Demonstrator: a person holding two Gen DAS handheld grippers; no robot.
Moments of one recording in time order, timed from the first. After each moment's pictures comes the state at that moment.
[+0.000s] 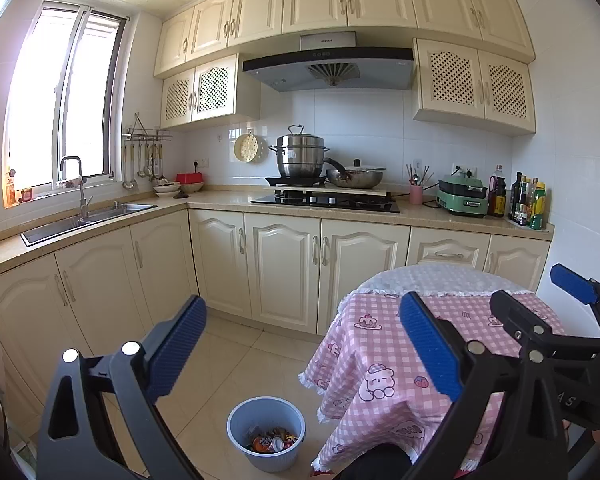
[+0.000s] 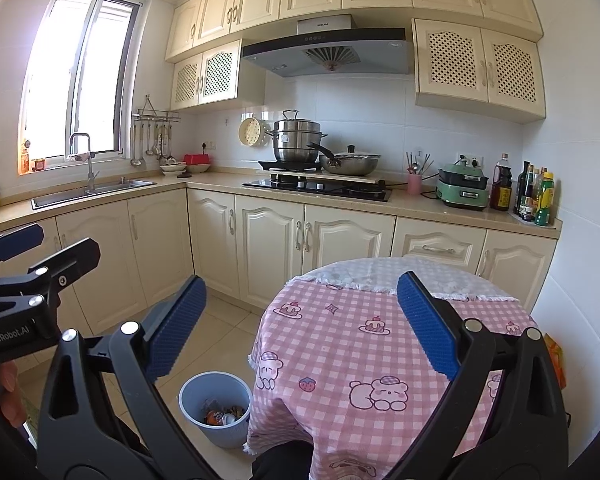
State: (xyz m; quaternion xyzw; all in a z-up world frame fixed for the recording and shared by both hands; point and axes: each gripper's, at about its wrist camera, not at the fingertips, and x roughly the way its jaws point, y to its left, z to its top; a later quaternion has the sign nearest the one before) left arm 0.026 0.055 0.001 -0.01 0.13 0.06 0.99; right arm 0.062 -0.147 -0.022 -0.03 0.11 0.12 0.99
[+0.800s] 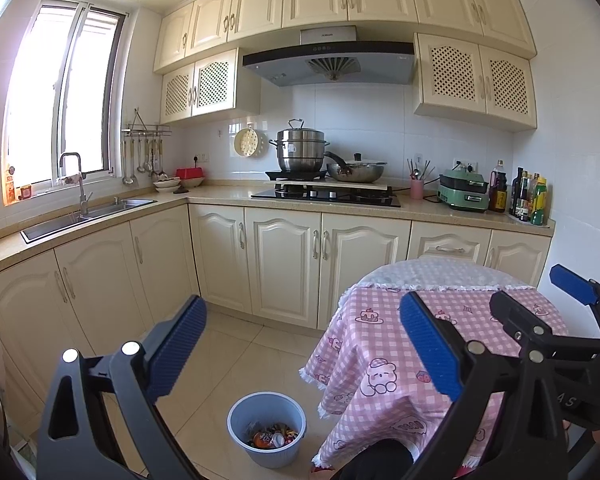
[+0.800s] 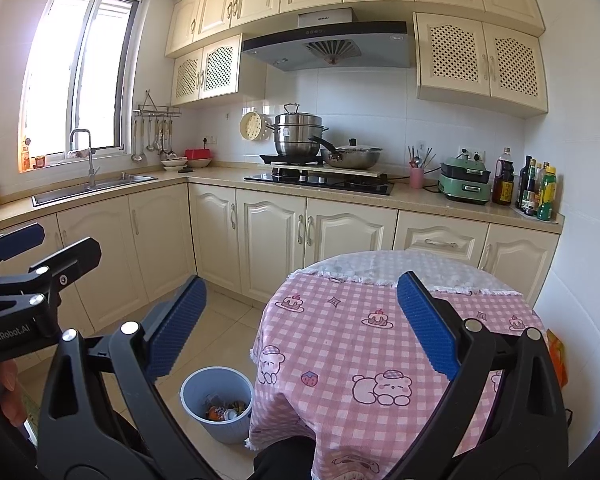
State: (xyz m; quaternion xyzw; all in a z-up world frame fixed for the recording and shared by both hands) left arm 0.029 0.063 -0.006 -0.01 0.14 0.06 0.99; right arm 0.068 -0.151 -0.028 -0.03 0.12 0.13 0.98
